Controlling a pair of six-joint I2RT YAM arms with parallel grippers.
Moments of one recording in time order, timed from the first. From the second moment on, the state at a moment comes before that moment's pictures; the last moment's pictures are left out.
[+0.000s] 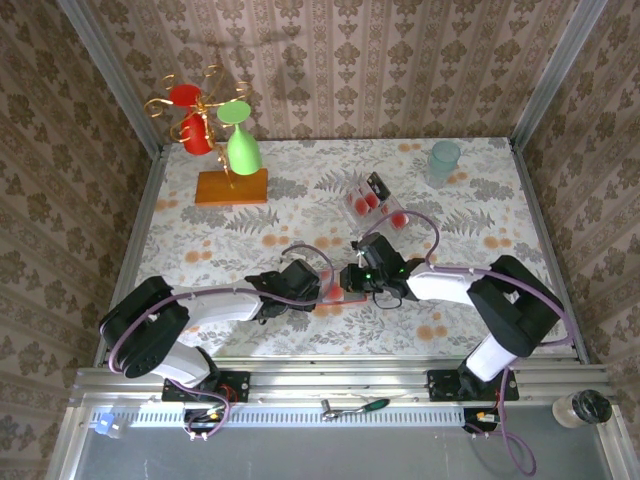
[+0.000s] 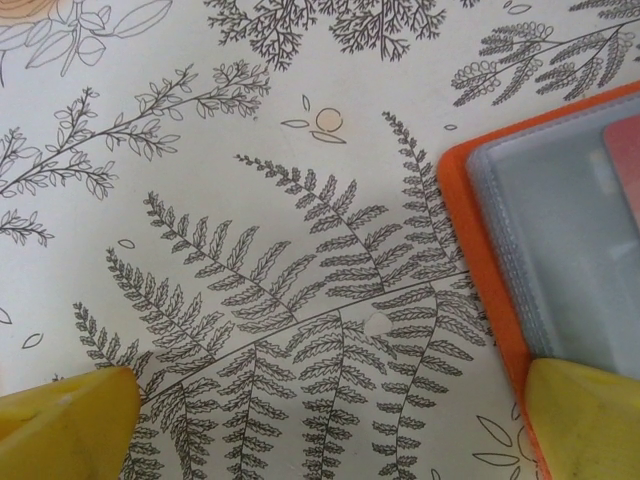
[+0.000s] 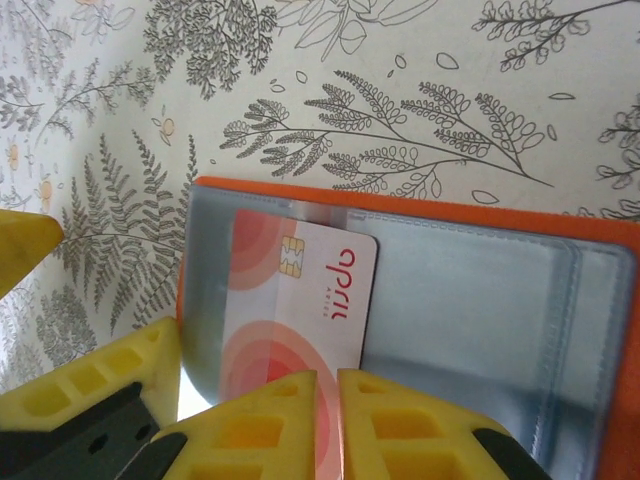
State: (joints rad) left arm -0.95 1.46 0.62 -0.25 -0.38 -0.54; right arm 0.68 1.62 0.71 0.04 -0.22 0.71
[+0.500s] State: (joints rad) left arm -0.95 1.46 0.62 -0.27 -0.38 -0.54; right arm 0.72 1.73 0.79 0.04 -0.19 0.71
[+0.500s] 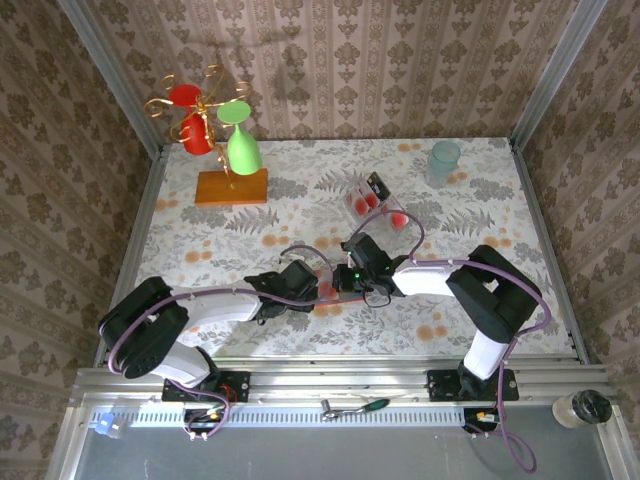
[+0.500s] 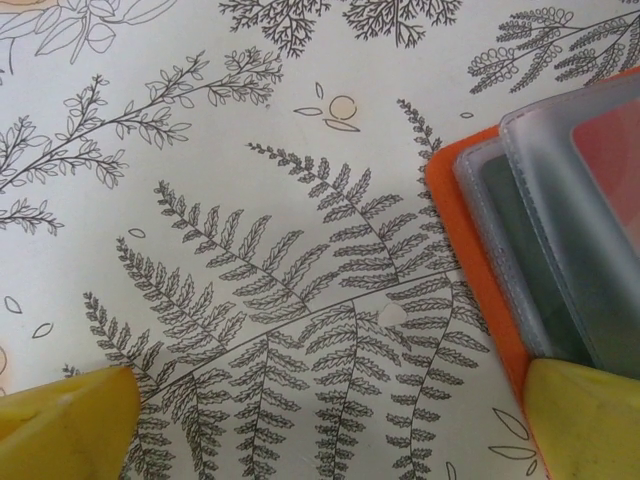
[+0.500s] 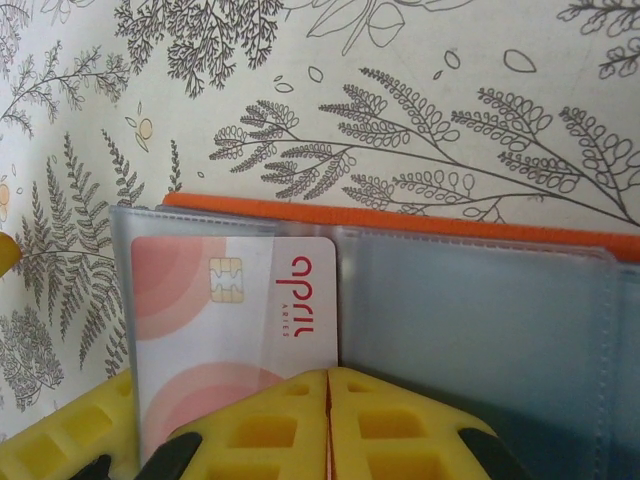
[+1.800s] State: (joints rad) left arm -0.86 1.43 0.60 -0.32 -0.37 -0.56; right arm 0.79 1.75 0.84 0.02 -0.25 0.71
